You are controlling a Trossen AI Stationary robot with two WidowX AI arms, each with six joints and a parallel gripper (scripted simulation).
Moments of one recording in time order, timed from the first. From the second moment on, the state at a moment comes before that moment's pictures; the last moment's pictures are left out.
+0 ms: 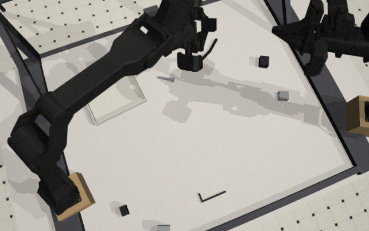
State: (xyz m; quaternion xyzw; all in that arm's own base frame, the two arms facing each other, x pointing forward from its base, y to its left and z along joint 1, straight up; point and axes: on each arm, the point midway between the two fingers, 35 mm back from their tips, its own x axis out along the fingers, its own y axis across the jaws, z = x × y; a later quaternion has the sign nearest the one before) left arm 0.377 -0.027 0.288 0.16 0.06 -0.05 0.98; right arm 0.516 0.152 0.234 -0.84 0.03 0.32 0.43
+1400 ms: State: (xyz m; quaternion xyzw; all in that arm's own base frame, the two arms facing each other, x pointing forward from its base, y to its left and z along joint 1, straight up) left arm 0.315 0.001 0.320 0.00 -0.02 0.00 1.00; right arm 0.450 0.205 0.161 -0.83 0.04 0.44 0.35
